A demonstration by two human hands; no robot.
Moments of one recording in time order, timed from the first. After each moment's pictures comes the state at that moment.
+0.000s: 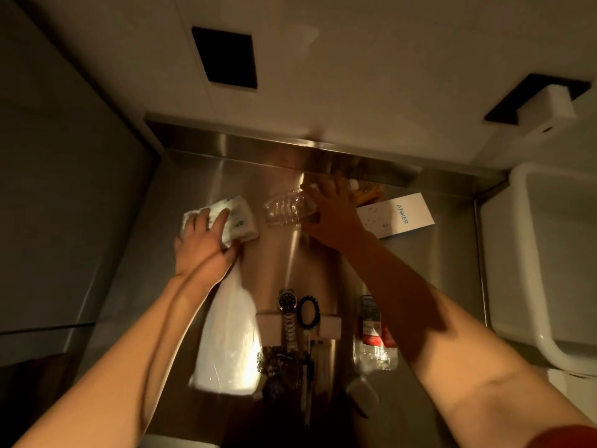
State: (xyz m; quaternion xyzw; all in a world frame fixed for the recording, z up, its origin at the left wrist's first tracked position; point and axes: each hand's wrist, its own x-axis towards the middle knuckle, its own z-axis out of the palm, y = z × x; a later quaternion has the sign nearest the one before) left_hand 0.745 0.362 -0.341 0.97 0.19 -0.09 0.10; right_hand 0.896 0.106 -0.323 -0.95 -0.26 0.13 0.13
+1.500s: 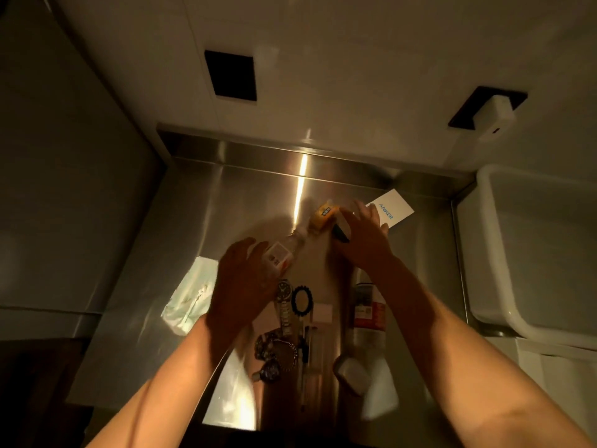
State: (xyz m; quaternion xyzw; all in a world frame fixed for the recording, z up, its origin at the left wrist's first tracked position) left_hand 0.673 0.262 -0.298 0.98 0.07 0.03 0.21; right_hand 0.844 0.023 -0.309 -0.98 -0.15 0.11 0.11
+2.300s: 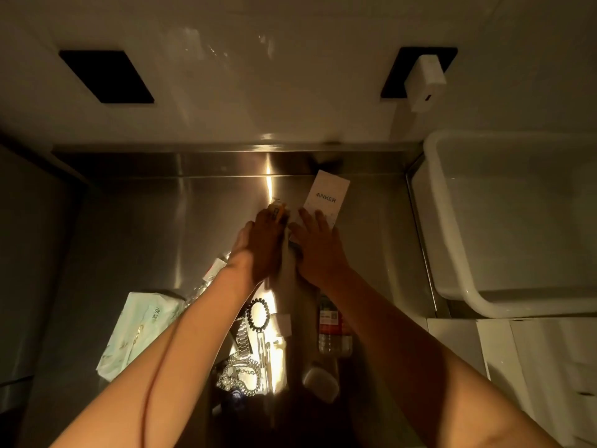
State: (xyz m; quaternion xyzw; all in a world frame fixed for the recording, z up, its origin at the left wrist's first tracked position) left_hand 0.833 0.167 -0.336 0.98 -0.09 -0.13 0.13; right_hand 0.830 0.004 -0.337 -0.97 -0.16 0.16 0.13
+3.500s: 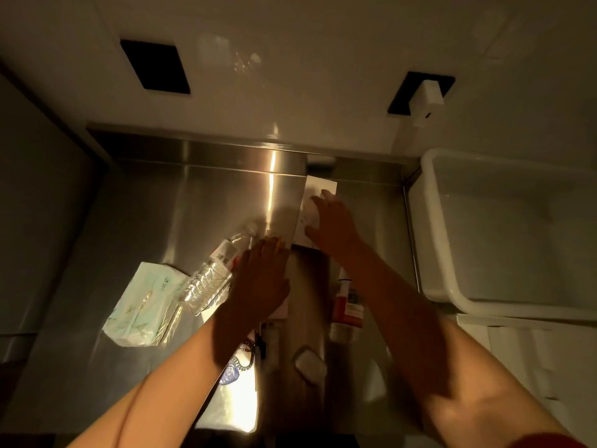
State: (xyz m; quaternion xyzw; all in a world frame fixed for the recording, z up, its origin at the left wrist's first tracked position) left_hand 0.719 0.153 -0.306 0.99 -0.07 -0.08 0.09; right_hand 0.856 -0.013 -0.293 -0.97 -0.14 0.13 0.14
